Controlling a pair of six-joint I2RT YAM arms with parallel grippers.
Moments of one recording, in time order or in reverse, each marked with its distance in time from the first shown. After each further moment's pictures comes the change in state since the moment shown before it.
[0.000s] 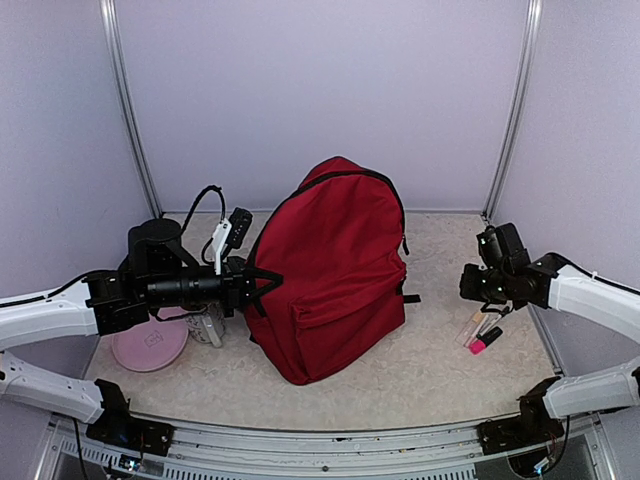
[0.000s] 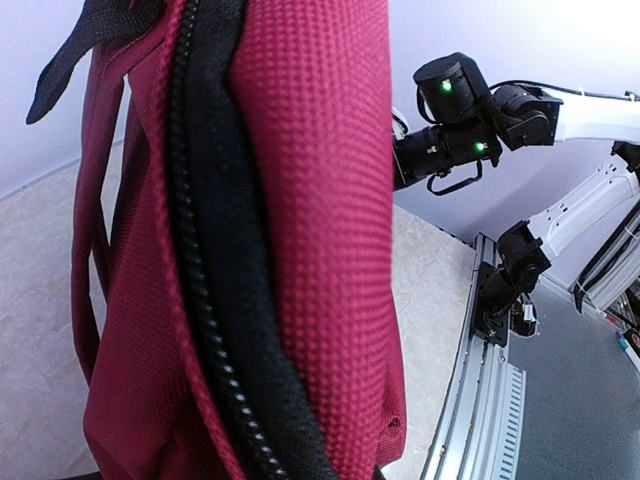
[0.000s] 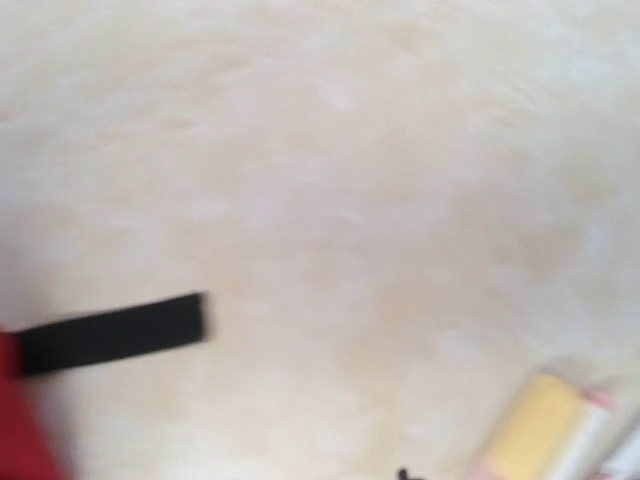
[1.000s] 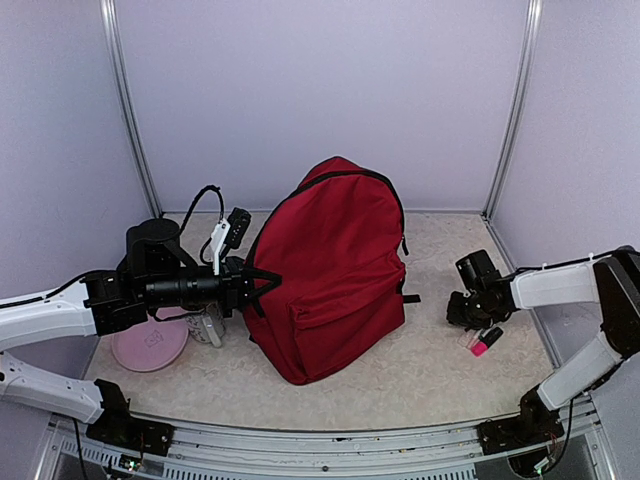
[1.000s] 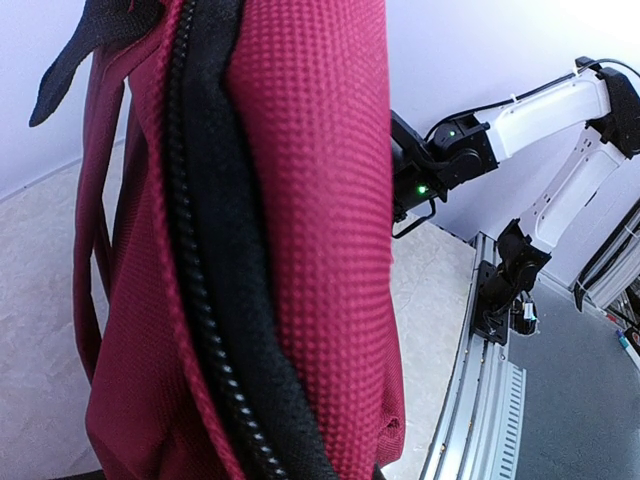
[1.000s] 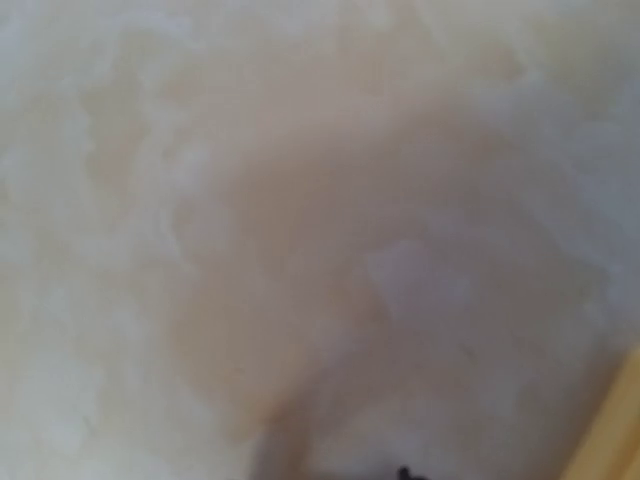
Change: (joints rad) left arm 0.000 -0.012 0.000 -0.013 0.000 0.003; right arm -0.084 0.352 -0.107 0.212 -0.091 0.088
